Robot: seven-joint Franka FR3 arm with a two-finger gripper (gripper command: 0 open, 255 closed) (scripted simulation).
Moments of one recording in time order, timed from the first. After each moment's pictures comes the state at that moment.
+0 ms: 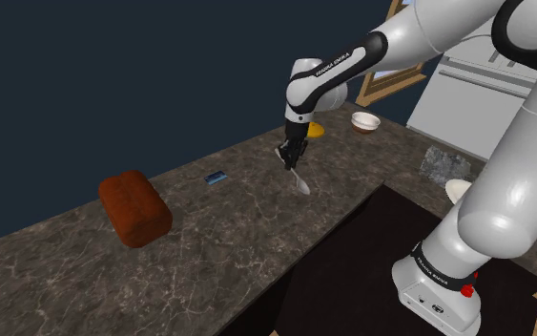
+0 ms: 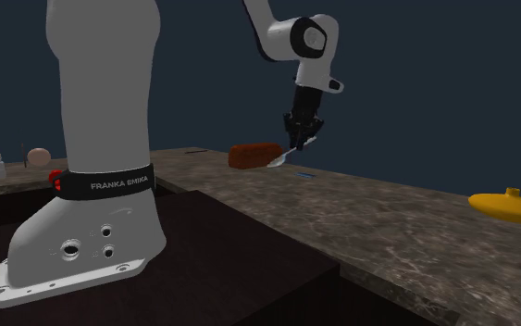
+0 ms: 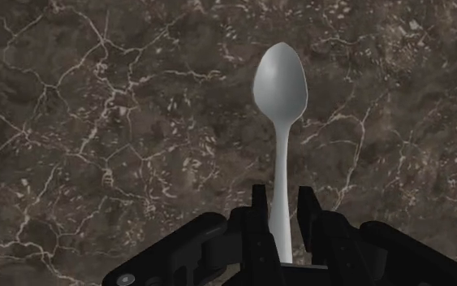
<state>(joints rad) 0.08 0.14 0.02 -2.26 0.19 2.25 -0.11</state>
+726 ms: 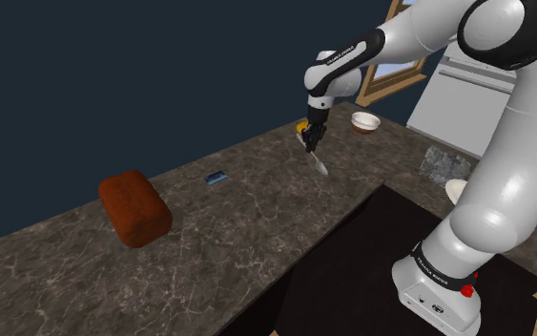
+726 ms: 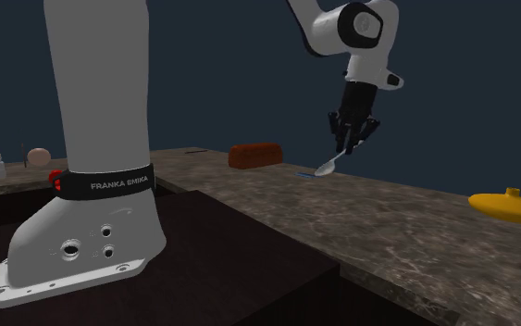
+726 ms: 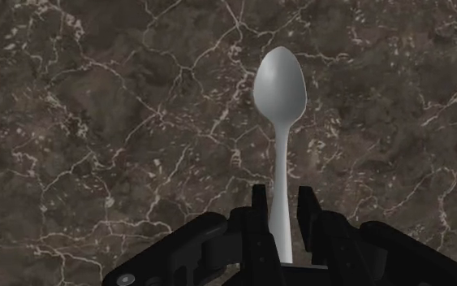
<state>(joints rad) -0.07 0.24 -0.09 -2.10 0.16 2.16 -0.35</state>
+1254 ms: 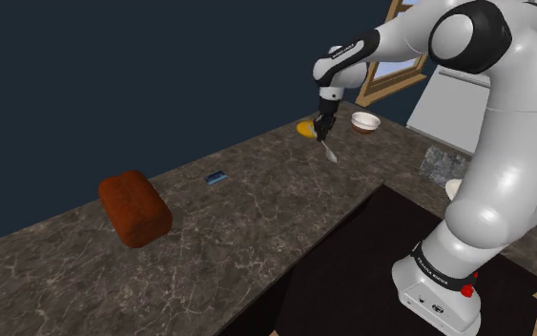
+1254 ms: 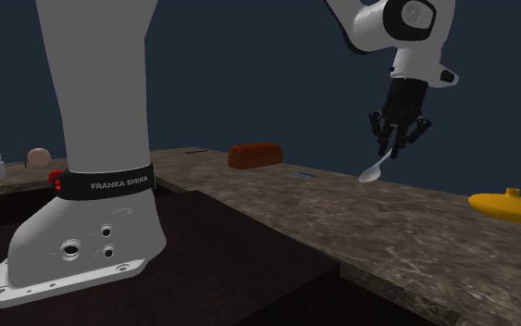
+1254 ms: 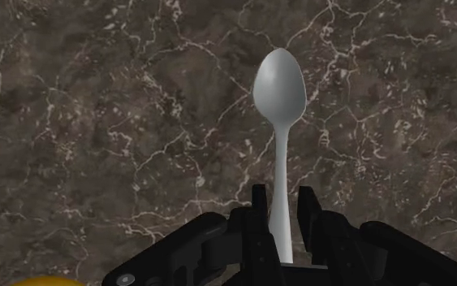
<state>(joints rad) -0.18 0.39 -0.14 -1.88 0.16 2.07 -0.49</state>
